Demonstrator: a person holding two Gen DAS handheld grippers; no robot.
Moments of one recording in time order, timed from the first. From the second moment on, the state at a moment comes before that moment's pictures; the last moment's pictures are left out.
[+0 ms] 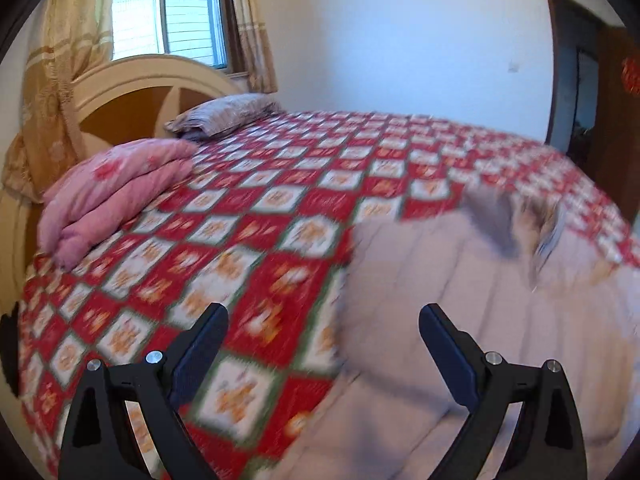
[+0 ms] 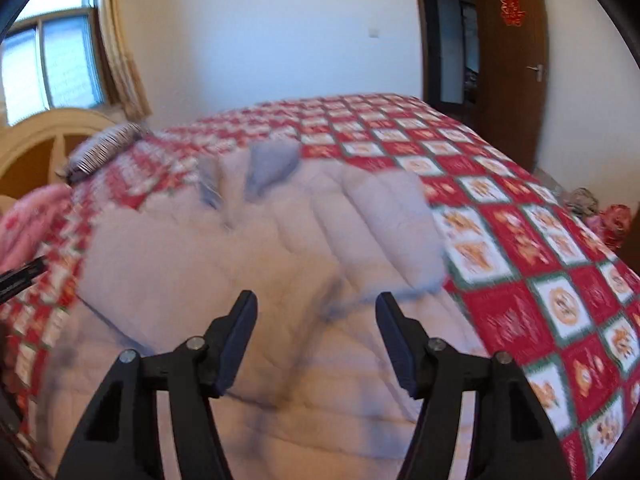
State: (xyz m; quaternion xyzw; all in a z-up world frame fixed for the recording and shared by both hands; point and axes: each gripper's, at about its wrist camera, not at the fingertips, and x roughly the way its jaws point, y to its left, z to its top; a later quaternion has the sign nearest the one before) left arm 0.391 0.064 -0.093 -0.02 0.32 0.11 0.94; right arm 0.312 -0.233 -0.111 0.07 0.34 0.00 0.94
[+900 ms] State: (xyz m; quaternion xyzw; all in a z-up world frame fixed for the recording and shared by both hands) left arm 0.485 0.045 -0.219 -0.08 0.43 0.09 0.90; right arm 0.381 -0.198 -0.199 0.05 0.41 0.01 0.91
